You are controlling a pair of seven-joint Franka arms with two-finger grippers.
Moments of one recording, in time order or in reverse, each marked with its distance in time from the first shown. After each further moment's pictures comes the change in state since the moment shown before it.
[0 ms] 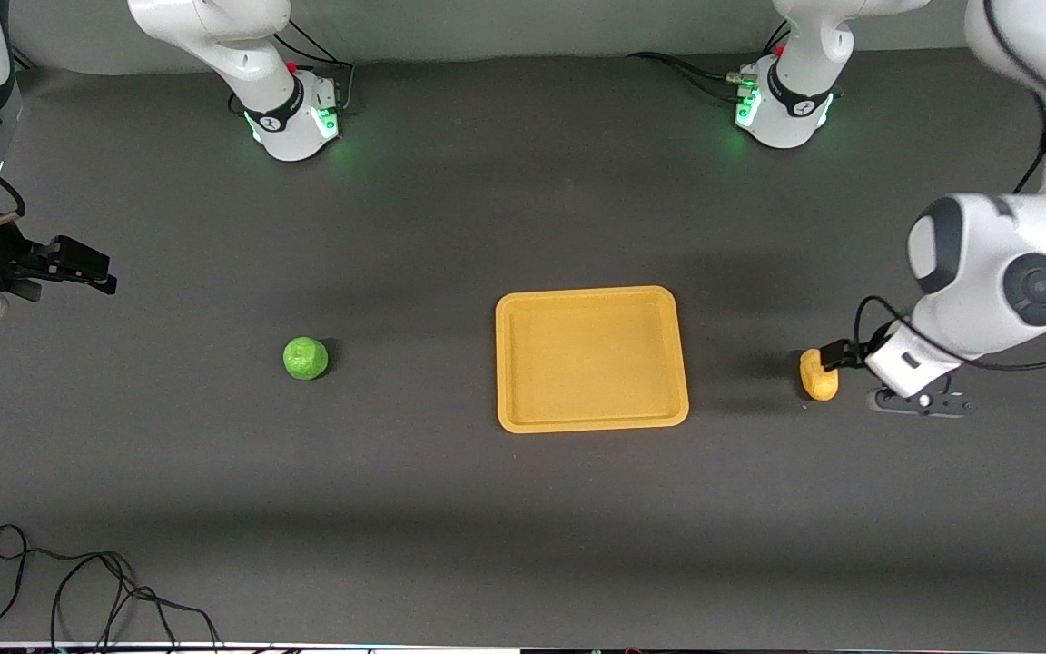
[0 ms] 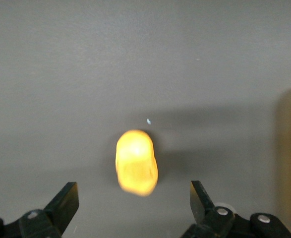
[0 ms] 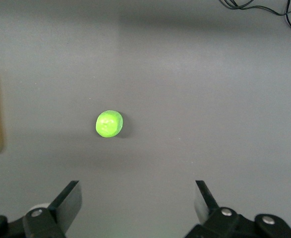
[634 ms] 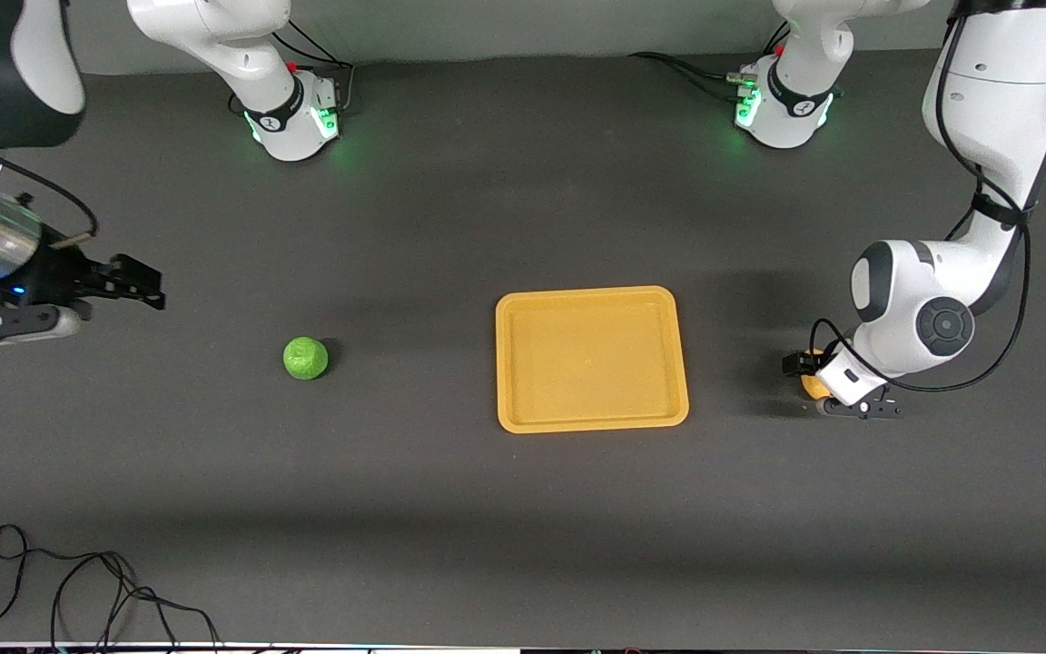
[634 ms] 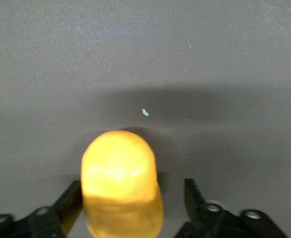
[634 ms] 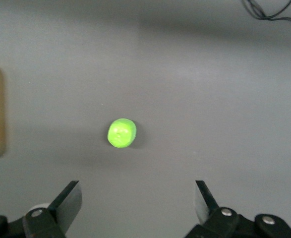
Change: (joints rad) left arm 0.002 0.156 -0.002 -0.062 -0.001 0.145 -0.016; right arm 0.097 0.011 0.007 -0.119 0.001 0.147 0.049
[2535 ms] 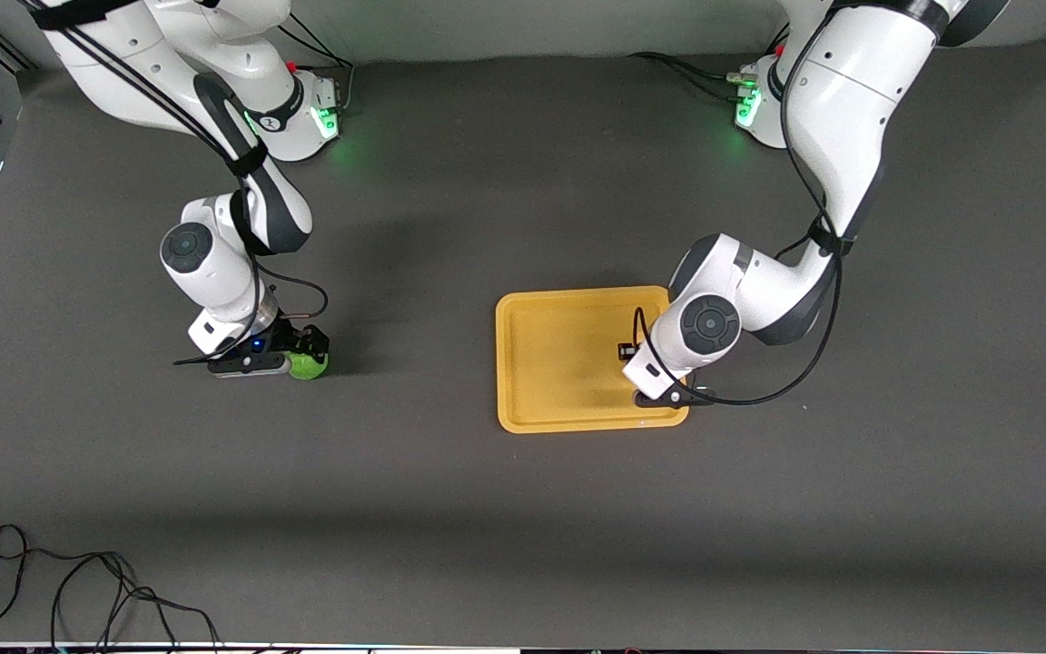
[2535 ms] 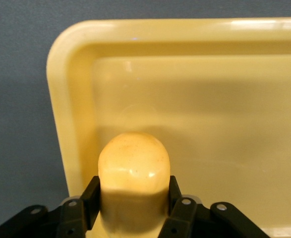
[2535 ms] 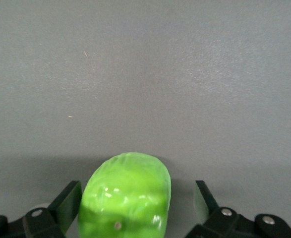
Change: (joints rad) left arm -0.301 0.143 -0.178 0.300 0.028 -0.229 -0.571; right arm 0.091 0.298 -0.013 -0.663 0.000 1.141 0.151
